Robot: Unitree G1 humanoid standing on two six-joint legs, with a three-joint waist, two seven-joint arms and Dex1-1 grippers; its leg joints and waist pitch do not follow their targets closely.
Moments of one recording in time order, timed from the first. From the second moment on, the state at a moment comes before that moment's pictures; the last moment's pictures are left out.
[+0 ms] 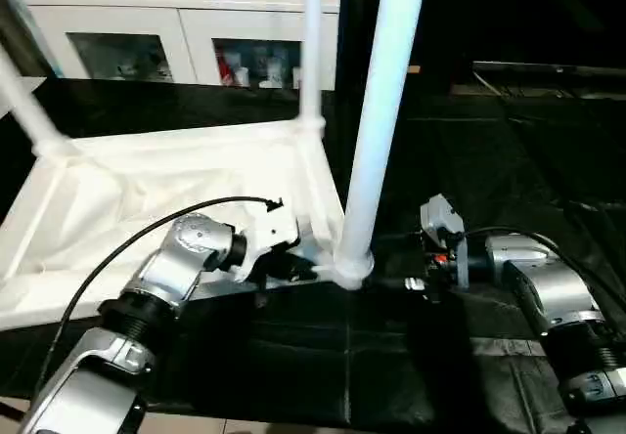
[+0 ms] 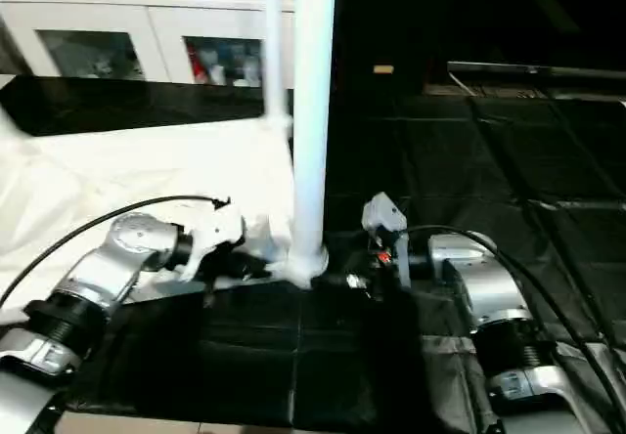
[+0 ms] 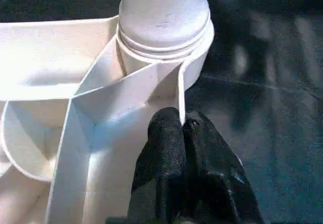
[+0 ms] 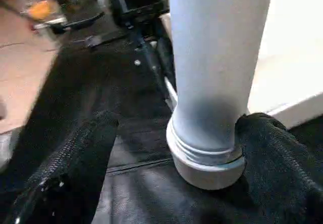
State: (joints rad) left arm -0.60 0.39 -0.35 0.56 0.02 0.07 -1.28; right arm -0.47 -0.44 0.13 0.45 0.21 0.22 1.40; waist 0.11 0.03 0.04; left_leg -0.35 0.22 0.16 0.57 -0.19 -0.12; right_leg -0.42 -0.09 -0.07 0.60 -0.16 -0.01
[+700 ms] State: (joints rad) left arm -0.58 0.42 -0.41 0.50 0.02 0.00 -1.40; right arm -0.53 -0.41 0.21 0.54 0.23 0.19 1.54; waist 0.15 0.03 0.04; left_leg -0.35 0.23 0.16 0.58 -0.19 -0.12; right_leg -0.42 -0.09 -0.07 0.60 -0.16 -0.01
